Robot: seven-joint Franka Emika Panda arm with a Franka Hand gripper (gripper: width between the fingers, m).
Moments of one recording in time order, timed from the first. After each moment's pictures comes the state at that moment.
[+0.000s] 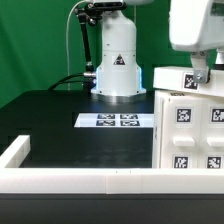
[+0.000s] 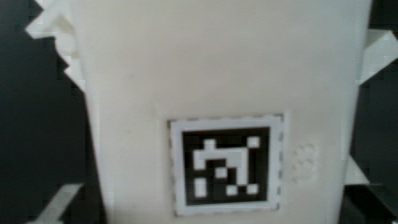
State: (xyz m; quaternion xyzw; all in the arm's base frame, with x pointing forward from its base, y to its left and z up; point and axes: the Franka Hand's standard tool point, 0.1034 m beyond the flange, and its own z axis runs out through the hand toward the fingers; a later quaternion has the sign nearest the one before) arm 0.621 0.097 0.157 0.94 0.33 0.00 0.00
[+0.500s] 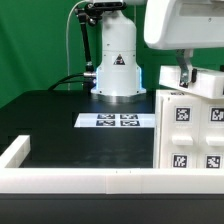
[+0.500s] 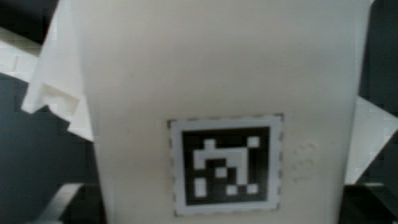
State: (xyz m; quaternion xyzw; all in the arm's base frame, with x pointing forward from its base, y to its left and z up) arm 0.624 0.090 0.156 0.99 0.13 0.00 0.00
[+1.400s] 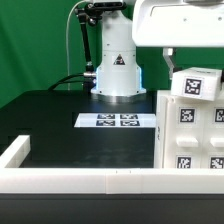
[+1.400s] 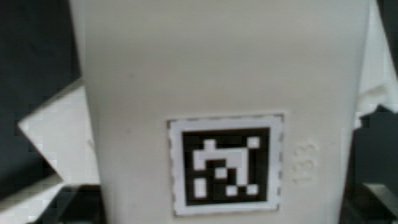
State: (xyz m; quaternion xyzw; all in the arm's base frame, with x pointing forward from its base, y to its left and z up) arm 0.628 0.077 0.156 0.95 -0.31 0.04 -0.01
